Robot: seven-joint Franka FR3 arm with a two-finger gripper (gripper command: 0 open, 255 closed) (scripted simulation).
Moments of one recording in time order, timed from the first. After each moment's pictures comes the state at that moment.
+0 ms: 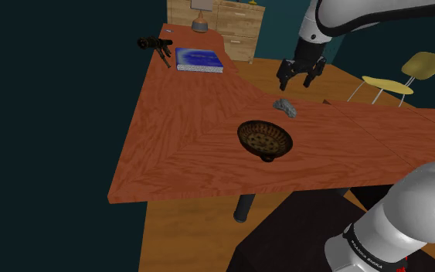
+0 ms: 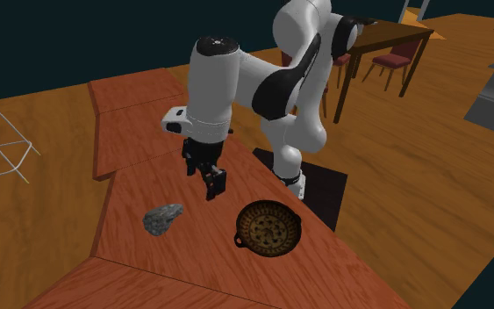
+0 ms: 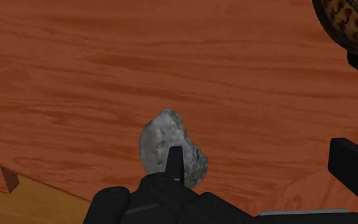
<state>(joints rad) -0.22 -0.51 0.04 -2.33 -0.15 1.94 0.29</state>
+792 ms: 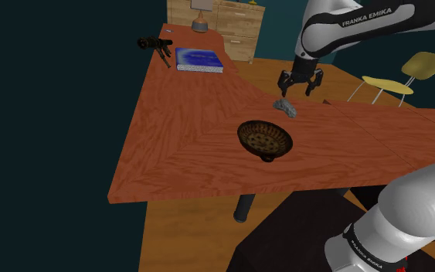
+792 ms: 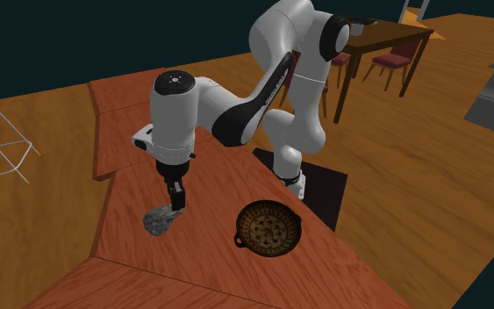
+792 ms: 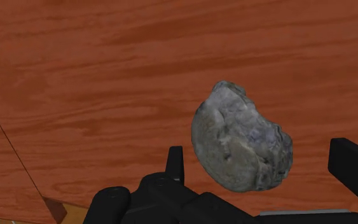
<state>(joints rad) -0.33 -0.32 0.01 -2.31 -0.25 2.08 0.47</state>
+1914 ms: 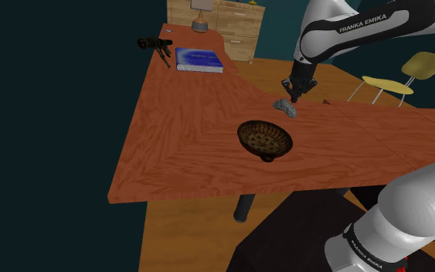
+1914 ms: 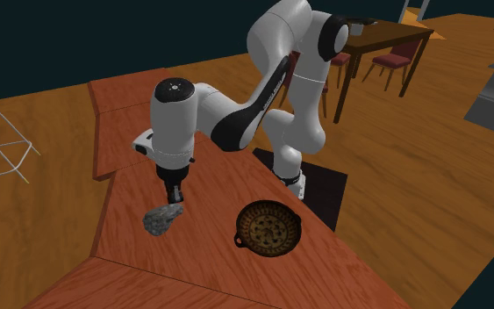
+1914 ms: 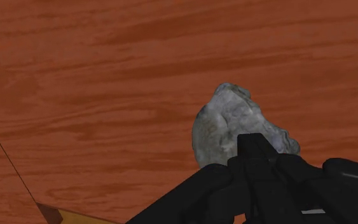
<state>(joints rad) -0.34 -0.30 0.00 -2.33 -0.25 2.12 0.47</state>
